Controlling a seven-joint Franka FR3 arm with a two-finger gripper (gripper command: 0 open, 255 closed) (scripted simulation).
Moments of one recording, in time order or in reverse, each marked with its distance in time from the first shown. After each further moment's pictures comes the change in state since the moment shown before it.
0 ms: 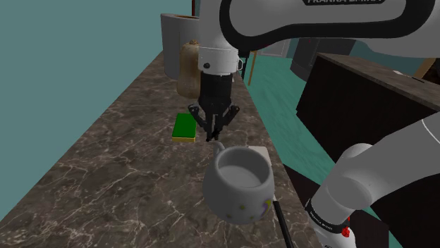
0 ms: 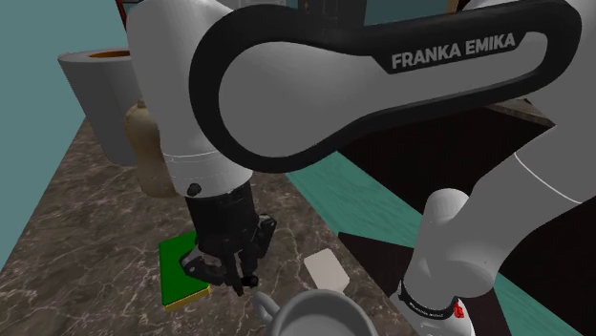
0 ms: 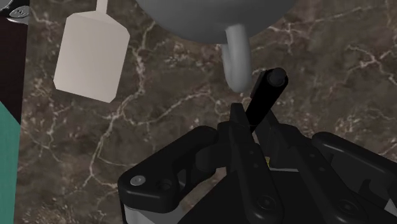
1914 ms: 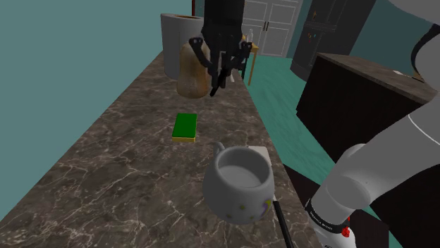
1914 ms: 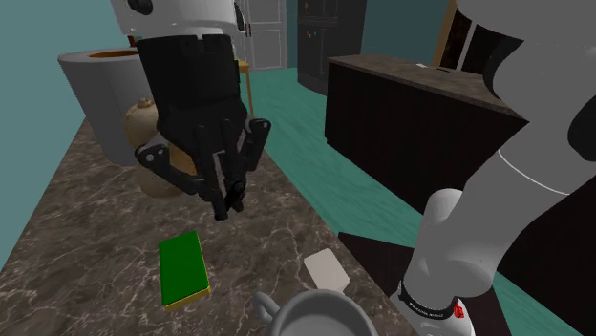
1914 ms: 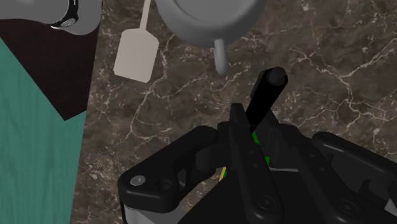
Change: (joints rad) arm -0.023 0.120 -0.022 0.488 -0.050 -0.367 0.098
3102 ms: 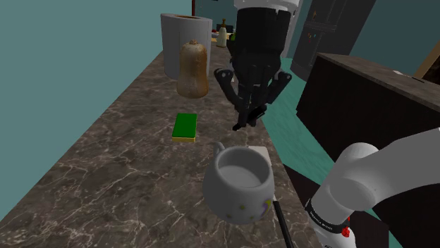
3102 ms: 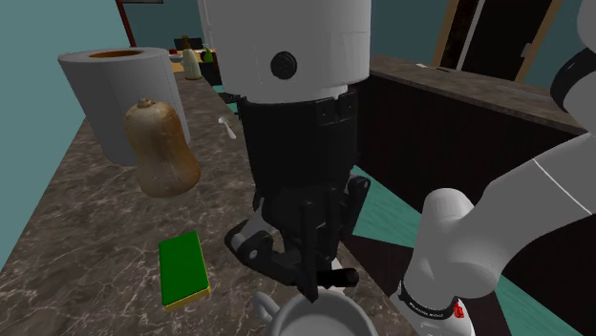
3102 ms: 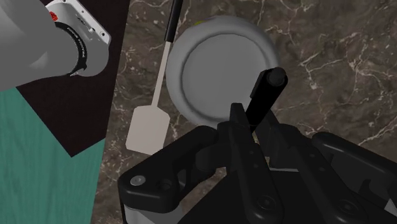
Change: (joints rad) arm 0.080 -0.282 0.026 -0.251 0.144 0.017 0.081
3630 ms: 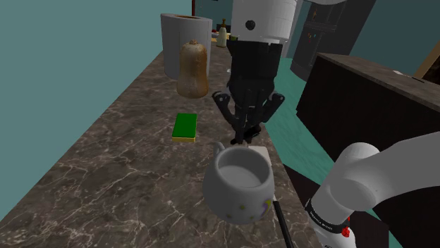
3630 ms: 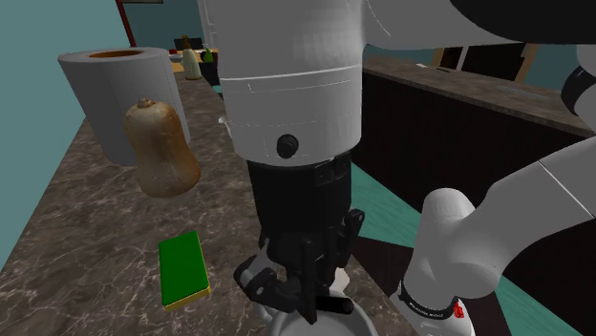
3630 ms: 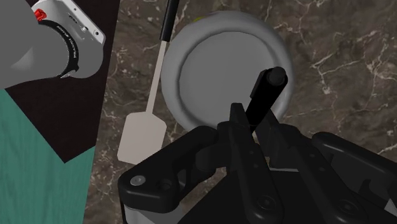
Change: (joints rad) arm 0.011 -0.048 0.011 -0.133 0.017 0.084 -0.029
